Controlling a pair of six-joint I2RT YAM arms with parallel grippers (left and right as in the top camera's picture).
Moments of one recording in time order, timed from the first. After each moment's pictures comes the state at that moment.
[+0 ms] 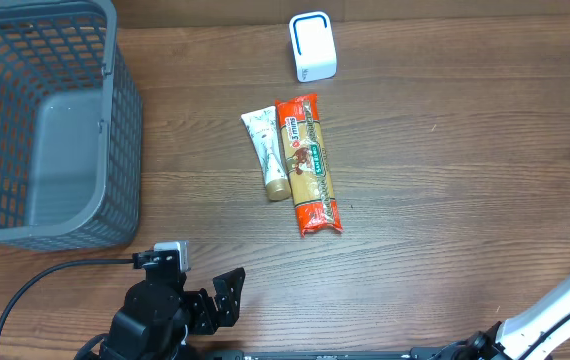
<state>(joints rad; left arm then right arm) -0.52 0.38 0.78 -1.16 -0.06 -0.63 -0.69 2.21 1.96 -0.86 -0.27 0.38</state>
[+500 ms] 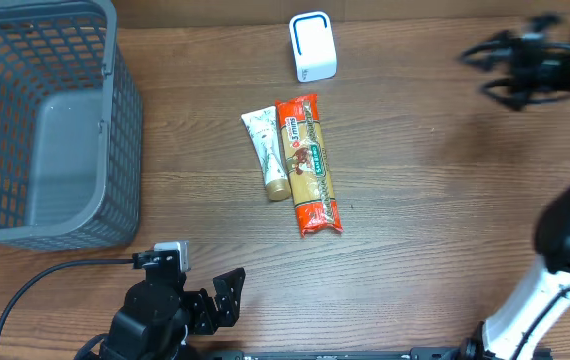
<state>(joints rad) -0.52 0.38 0.78 -1.16 -0.06 -0.63 -0.23 2.10 1.99 -1.16 -0.82 0.13</state>
